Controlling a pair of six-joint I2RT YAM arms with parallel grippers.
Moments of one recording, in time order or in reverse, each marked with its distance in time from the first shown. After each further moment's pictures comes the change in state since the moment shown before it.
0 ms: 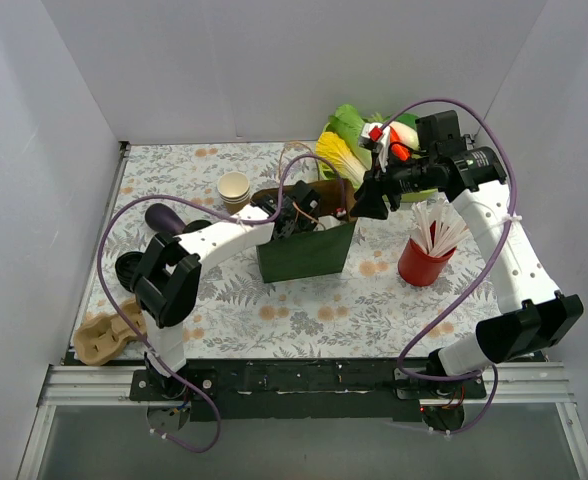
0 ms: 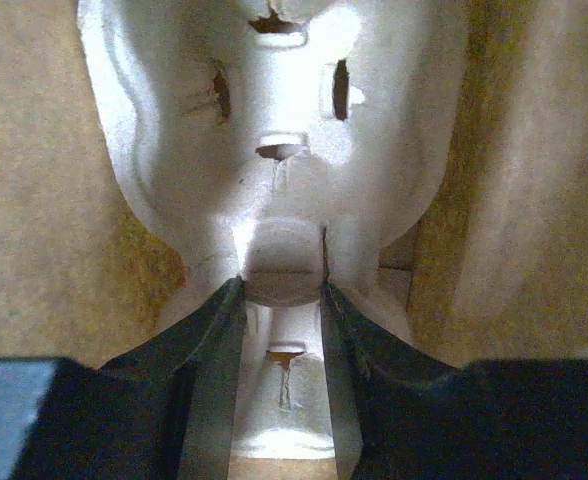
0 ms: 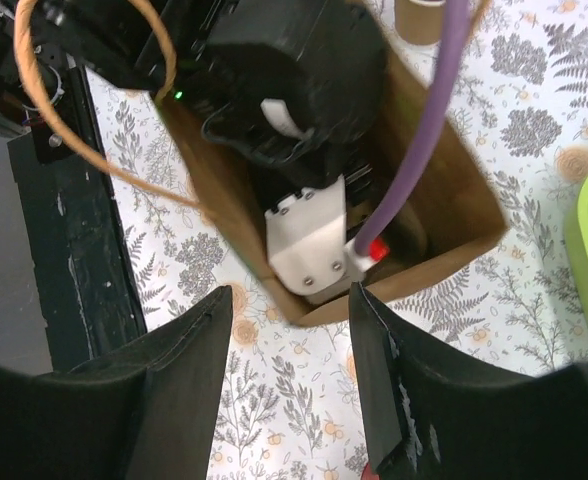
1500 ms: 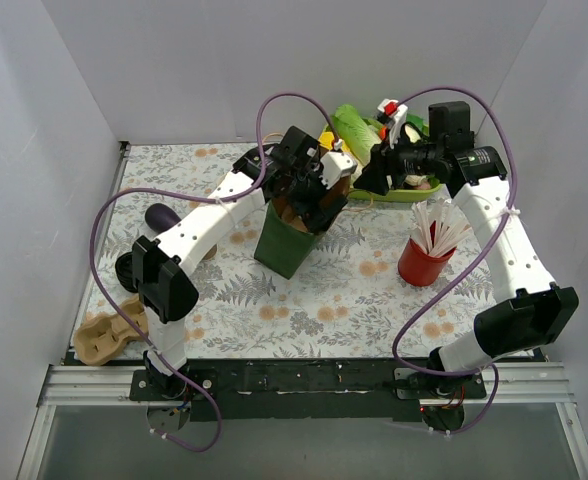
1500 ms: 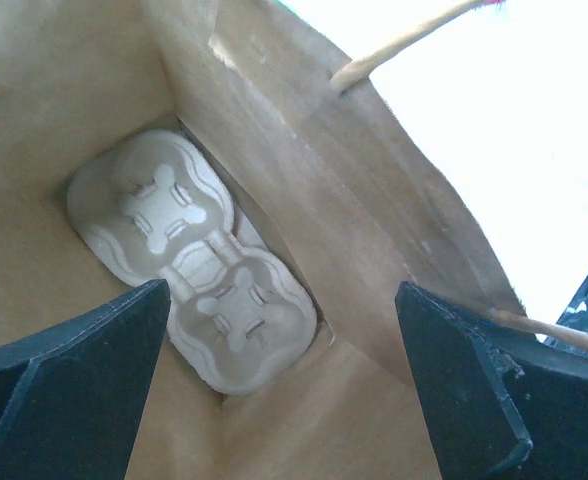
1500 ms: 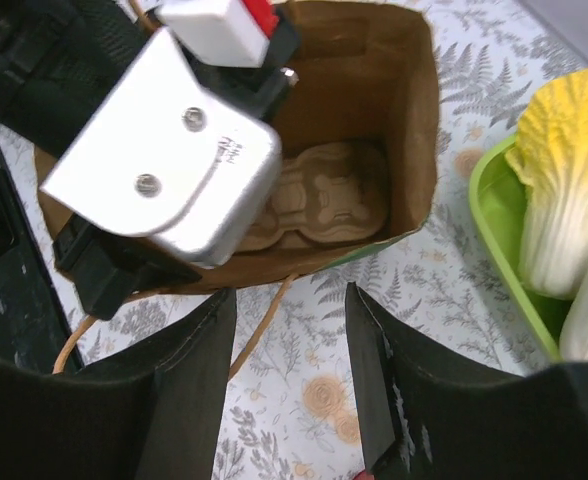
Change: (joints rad) left arm 0.054 0.054 0.528 -0.290 0.196 -0.411; right arm -0.082 0.040 -0.038 0.243 0.062 0.211
